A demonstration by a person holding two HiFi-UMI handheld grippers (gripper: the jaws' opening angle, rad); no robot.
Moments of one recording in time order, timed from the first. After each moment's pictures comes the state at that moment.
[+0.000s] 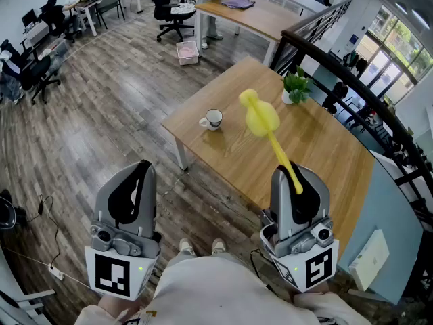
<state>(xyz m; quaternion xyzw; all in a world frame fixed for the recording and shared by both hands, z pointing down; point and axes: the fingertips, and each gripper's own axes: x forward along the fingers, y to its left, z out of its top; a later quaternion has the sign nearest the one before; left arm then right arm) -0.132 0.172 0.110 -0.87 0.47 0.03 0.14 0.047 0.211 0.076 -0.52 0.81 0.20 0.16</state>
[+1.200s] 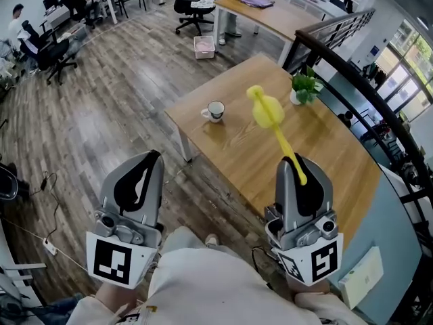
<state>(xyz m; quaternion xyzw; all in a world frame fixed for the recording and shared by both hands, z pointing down) -0.059 0.195 0.132 -0.86 0.49 -0.01 0.13 0.123 0.214 0.102 -0.49 0.84 0.16 0.17</state>
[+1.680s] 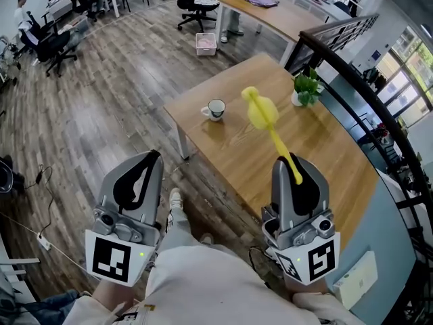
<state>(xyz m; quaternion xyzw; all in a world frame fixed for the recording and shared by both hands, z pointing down) -0.065 0.186 0.157 -0.86 0.50 -0.02 0.13 0.113 0.199 0.121 -0.48 0.85 0.15 0.15</state>
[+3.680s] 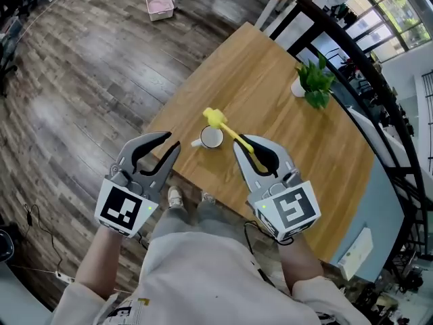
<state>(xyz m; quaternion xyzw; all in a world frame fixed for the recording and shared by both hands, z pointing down) -0.074 -0.239 0.345 -0.95 0.26 -0.15 -0.02 0.035 -0.216 0.329 -0.51 0.83 -0.08 -0.20</state>
